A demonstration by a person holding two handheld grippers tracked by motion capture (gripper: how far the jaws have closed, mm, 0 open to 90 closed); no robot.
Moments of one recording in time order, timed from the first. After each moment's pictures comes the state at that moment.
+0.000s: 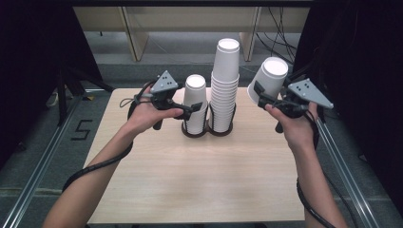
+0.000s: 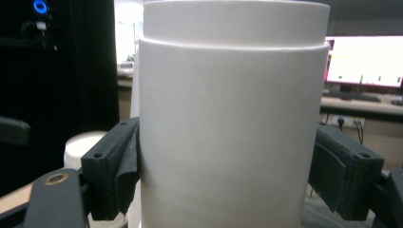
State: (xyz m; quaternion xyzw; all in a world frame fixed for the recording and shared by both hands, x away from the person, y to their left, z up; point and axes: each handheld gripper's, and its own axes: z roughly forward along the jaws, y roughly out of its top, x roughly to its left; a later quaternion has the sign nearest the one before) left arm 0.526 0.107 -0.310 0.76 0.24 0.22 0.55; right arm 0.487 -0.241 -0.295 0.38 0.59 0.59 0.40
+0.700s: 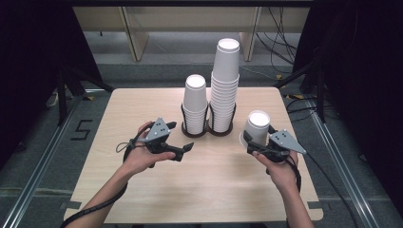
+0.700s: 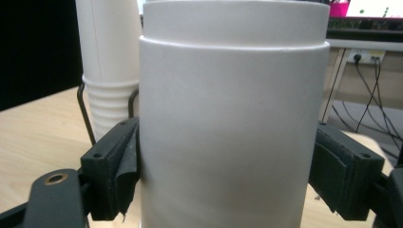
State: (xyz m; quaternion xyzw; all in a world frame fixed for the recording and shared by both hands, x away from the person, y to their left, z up) left arm 0.470 0.124 -0.411 0.78 0.26 0.20 0.54; right arm 0.449 -0.234 -0.424 0.42 0.64 0.54 0.36
